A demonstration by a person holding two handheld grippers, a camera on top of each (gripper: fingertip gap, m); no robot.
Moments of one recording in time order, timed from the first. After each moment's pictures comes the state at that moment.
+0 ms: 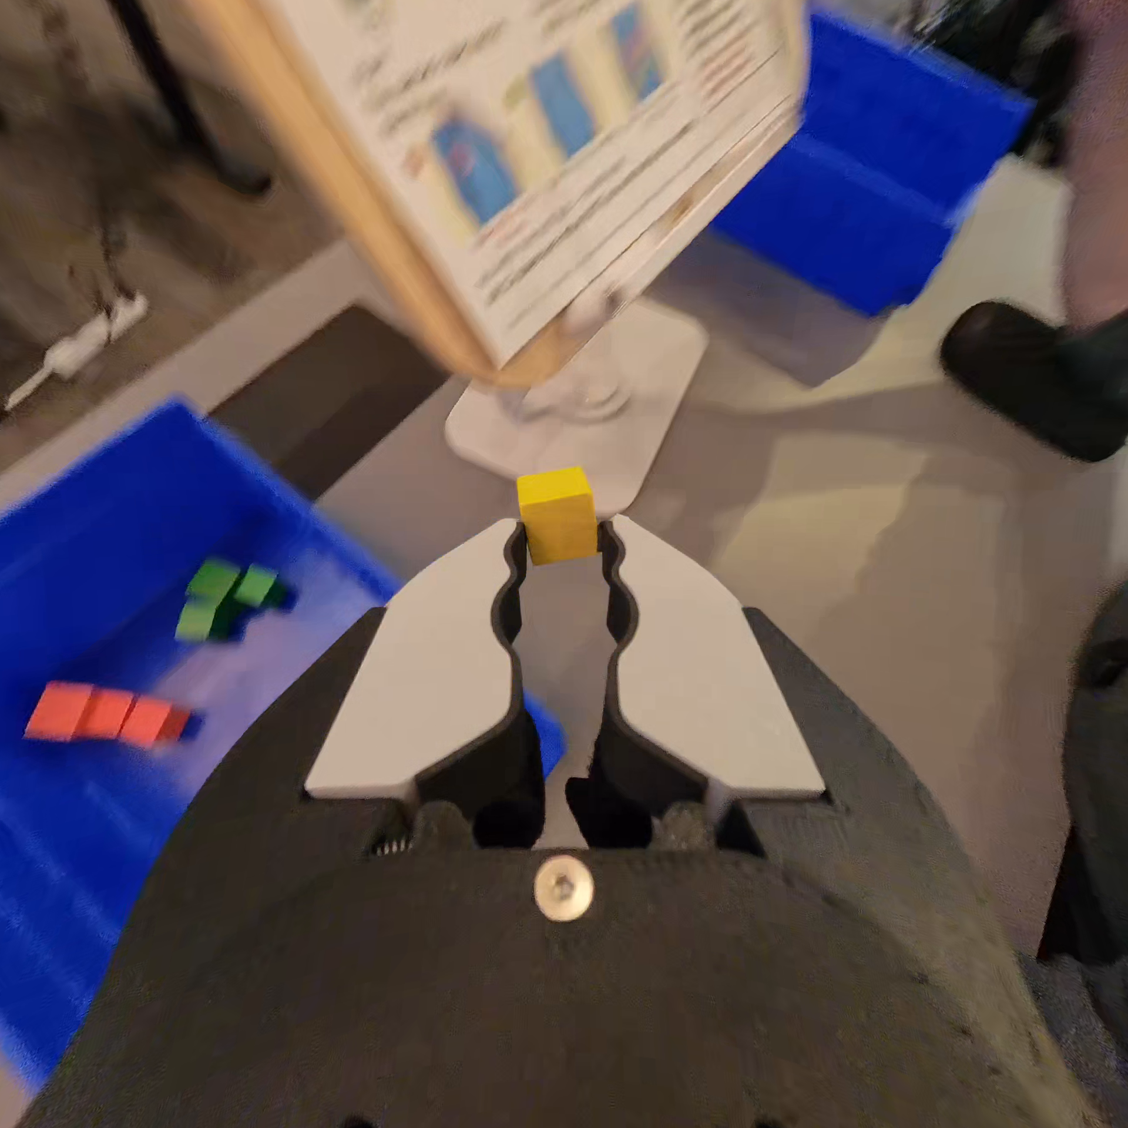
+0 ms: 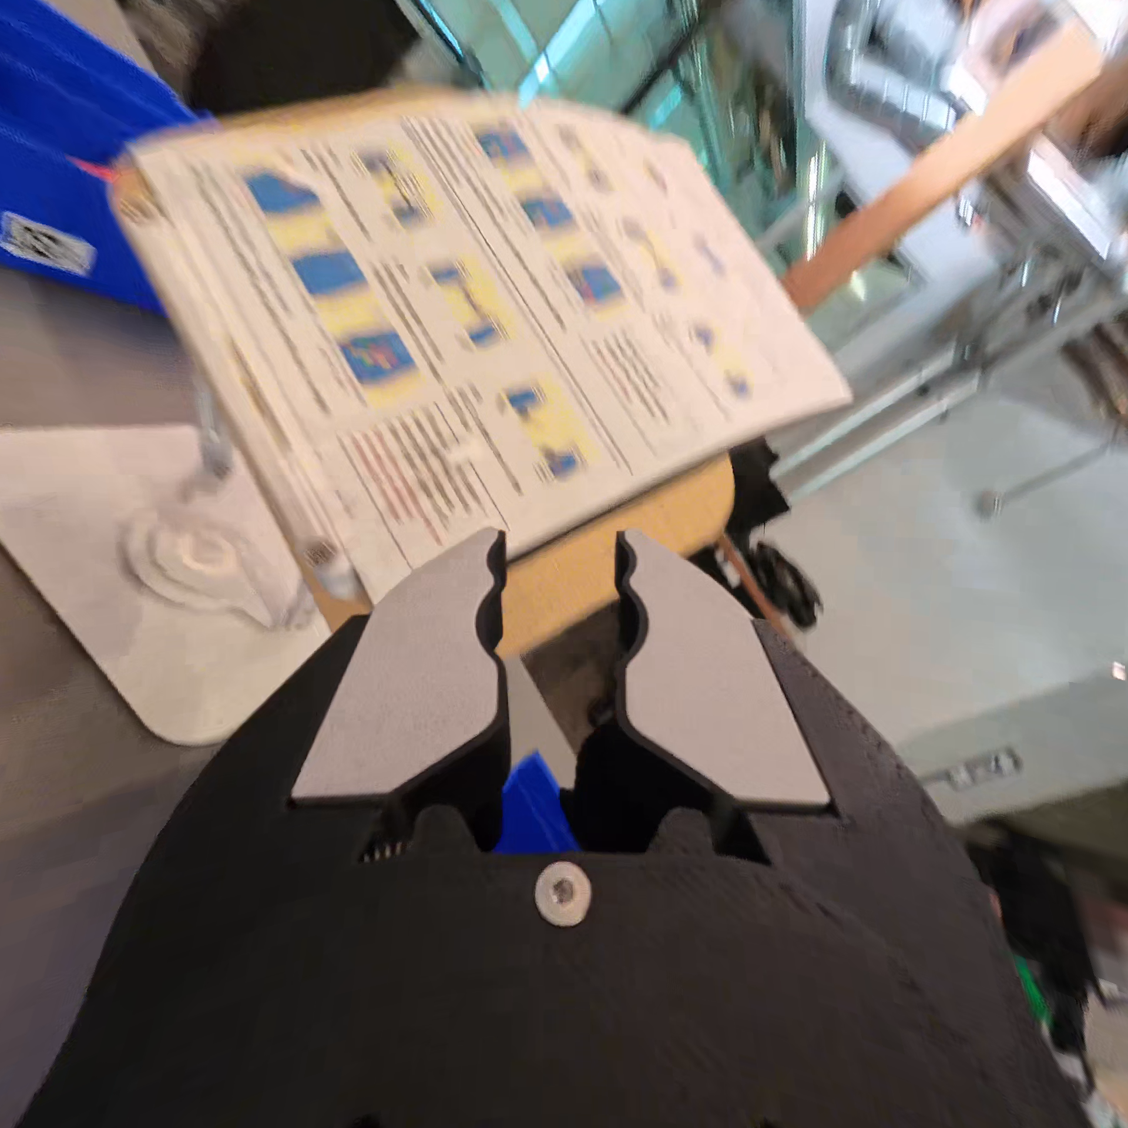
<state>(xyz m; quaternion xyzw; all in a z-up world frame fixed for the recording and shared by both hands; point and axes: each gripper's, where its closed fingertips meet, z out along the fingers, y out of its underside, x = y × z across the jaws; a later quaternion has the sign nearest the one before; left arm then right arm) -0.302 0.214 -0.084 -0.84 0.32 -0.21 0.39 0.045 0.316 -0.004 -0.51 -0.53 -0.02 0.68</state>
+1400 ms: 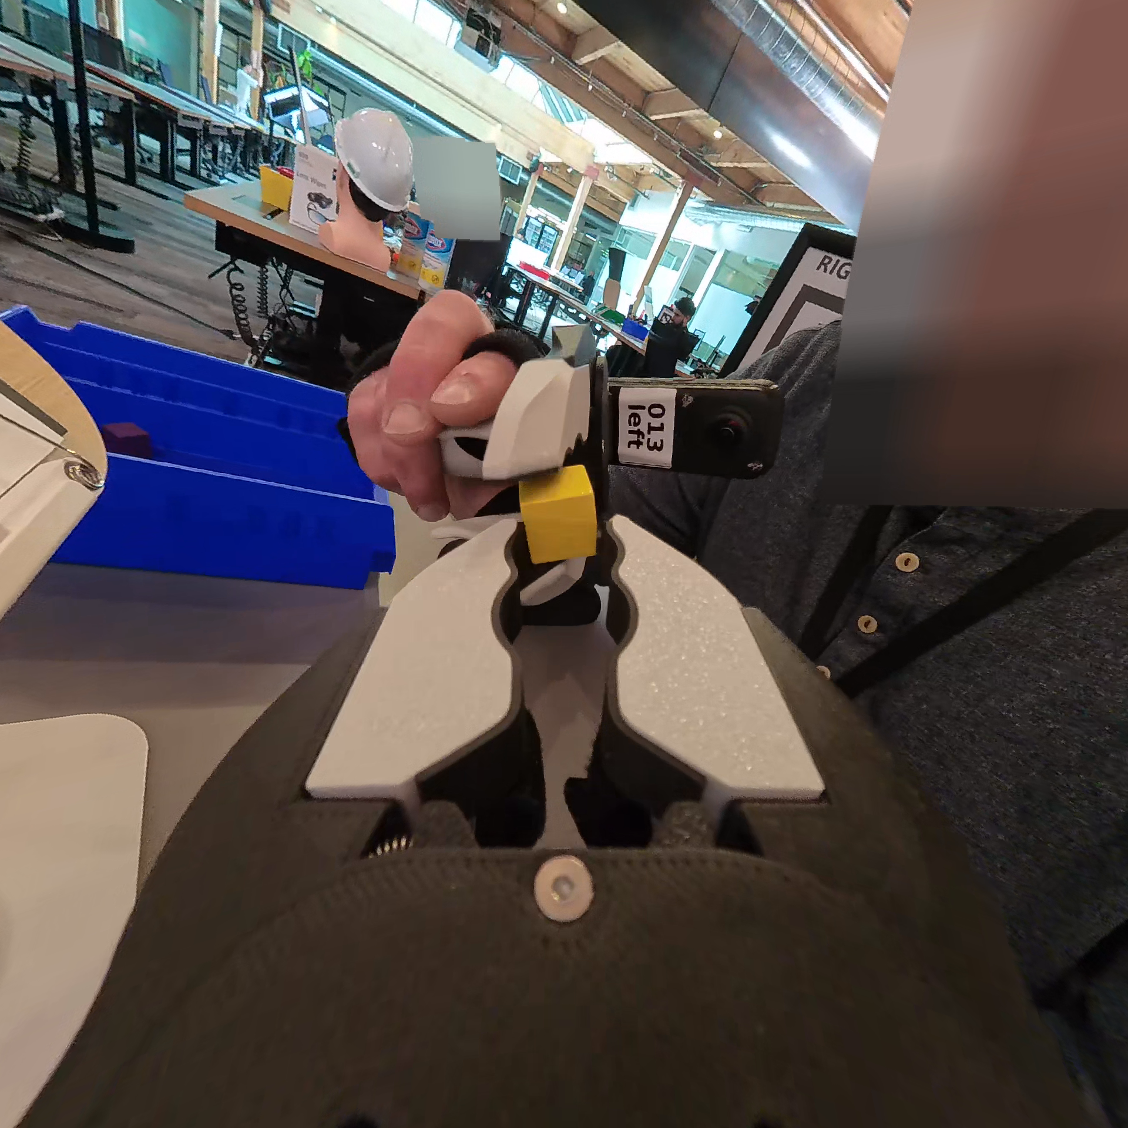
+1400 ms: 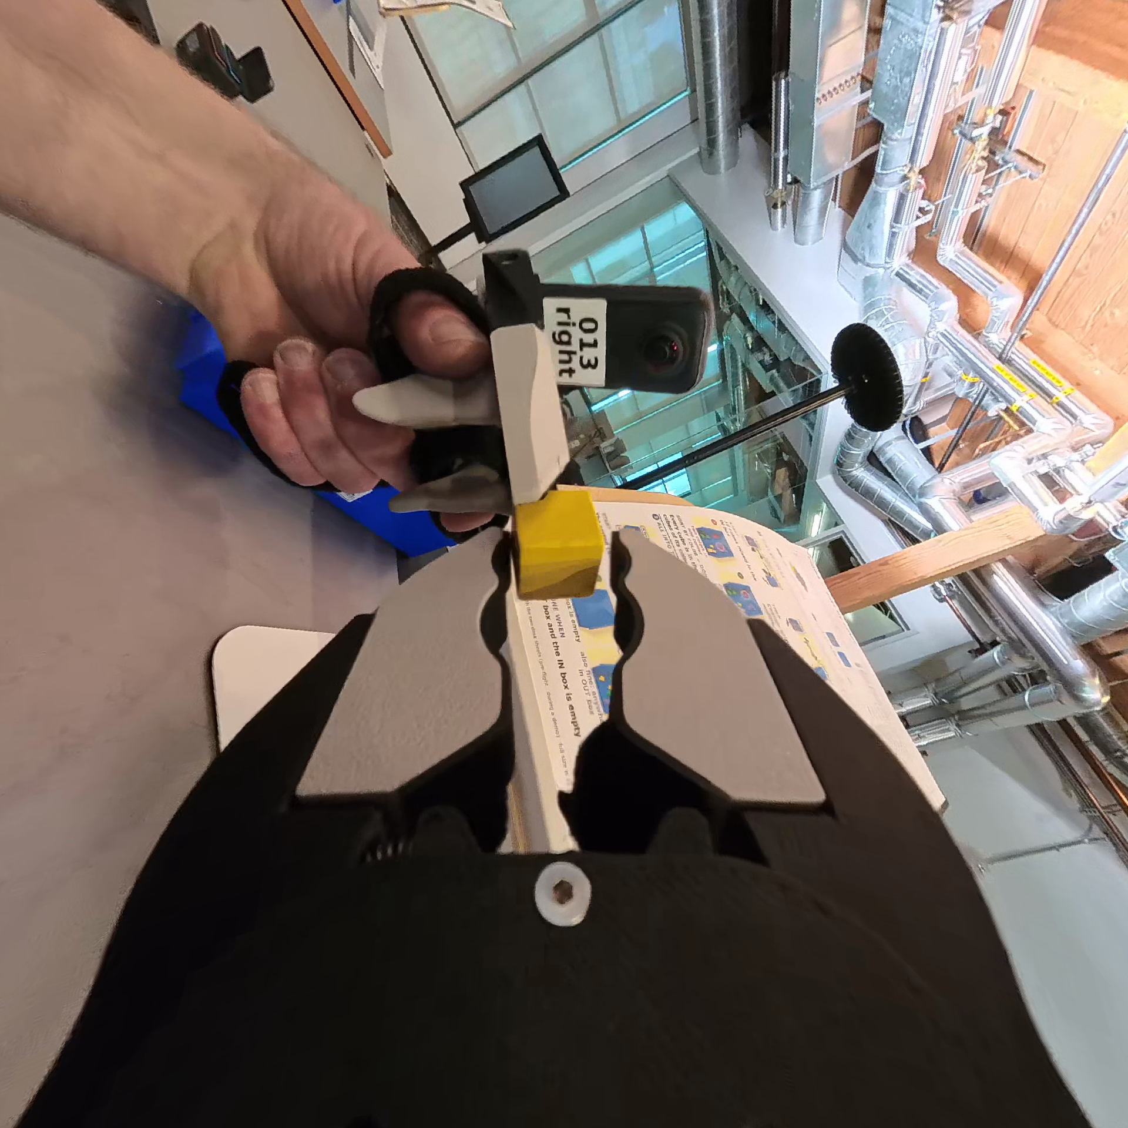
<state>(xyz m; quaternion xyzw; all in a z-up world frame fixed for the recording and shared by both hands) -0.065 0.159 -0.044 -0.55 0.44 -0.63 0.33 -0.095 0.181 -0.037 -0.28 -0.63 0.03 0.72</state>
